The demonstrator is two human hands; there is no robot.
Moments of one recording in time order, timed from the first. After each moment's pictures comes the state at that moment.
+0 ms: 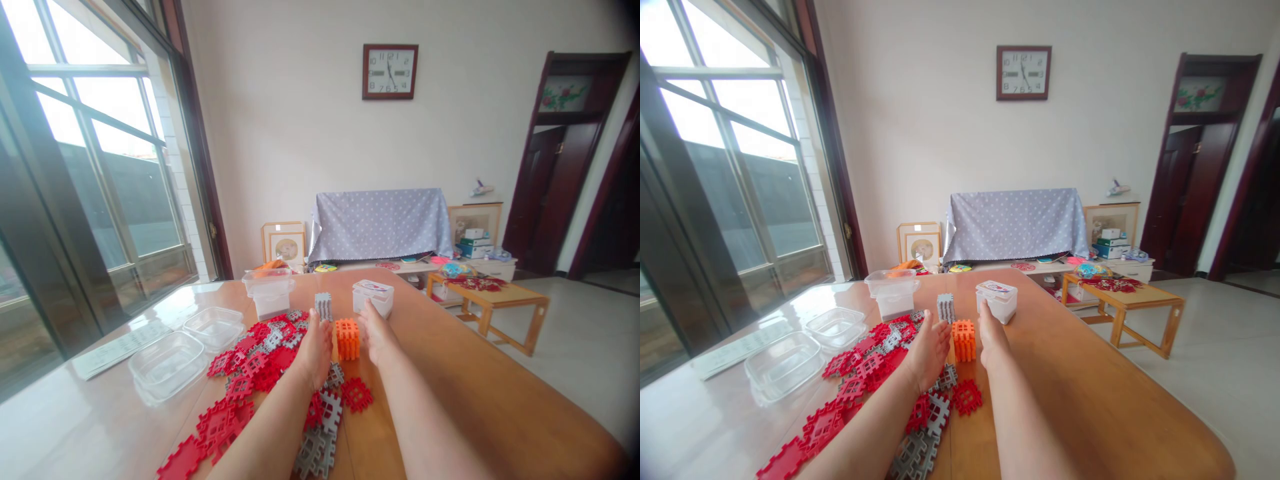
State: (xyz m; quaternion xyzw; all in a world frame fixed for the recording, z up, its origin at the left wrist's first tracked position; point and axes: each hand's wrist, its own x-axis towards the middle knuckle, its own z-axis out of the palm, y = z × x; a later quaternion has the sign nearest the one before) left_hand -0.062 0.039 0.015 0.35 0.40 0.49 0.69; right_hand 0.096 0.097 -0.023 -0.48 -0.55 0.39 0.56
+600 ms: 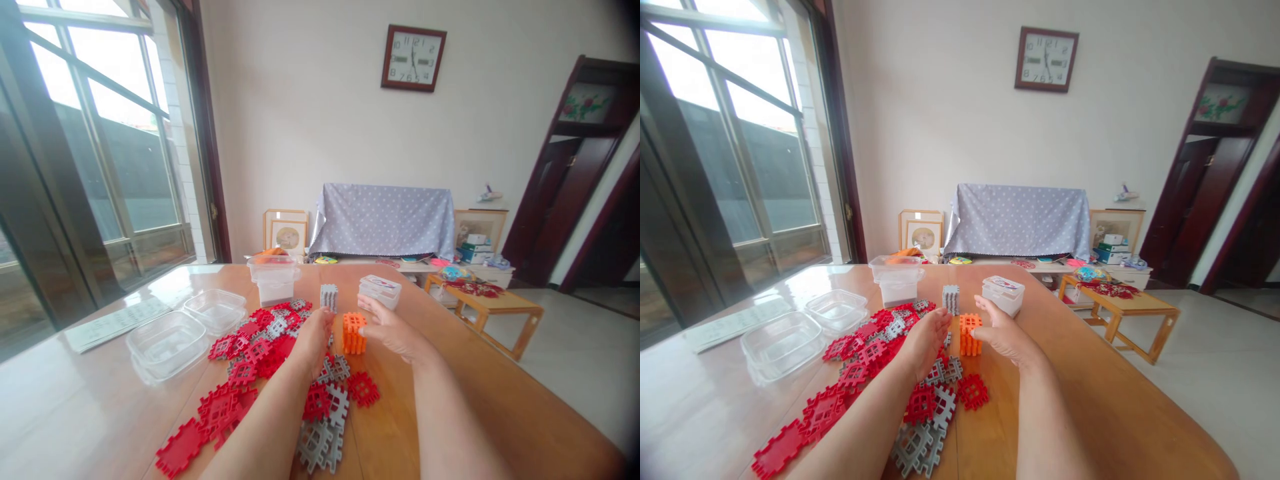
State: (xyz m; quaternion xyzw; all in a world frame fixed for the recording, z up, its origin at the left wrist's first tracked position) left_hand -0.081 0.049 0.005 0.34 0.39 0.56 0.65; right_hand 0.116 0.051 0.020 -0.44 -0.66 0.43 0.44
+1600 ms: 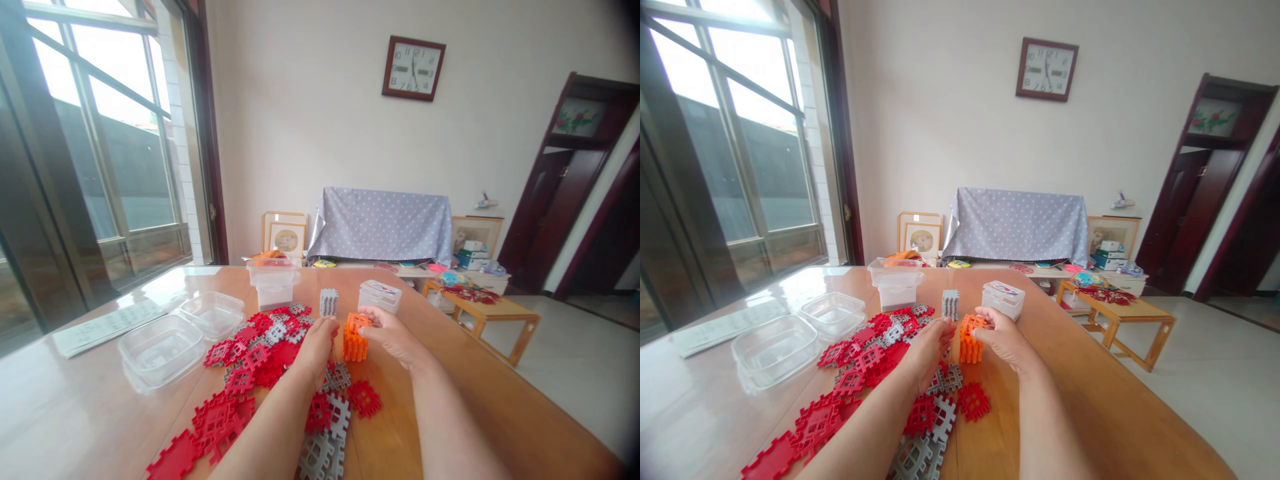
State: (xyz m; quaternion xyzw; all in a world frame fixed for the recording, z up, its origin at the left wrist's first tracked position) left_hand -0.079 0.054 -0.010 0.40 0.42 0.54 0.61; right_hand 0.112 0.069 0.007 -0.45 -0.63 0.43 0.46
